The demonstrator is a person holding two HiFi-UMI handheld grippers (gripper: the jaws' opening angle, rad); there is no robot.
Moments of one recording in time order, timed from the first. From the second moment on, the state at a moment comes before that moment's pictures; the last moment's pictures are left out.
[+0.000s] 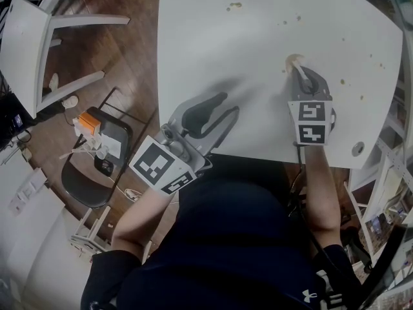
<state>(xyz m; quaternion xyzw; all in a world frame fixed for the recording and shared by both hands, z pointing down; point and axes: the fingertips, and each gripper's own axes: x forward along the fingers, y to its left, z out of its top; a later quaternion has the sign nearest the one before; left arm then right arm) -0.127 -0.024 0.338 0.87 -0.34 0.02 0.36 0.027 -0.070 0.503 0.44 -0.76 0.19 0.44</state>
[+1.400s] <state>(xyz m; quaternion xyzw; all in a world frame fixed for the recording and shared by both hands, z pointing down) -0.074 -0.007 0.333 0.88 -0.31 0.04 0.36 0.035 -0.052 0.499 0.41 -0.77 0.17 0.45</state>
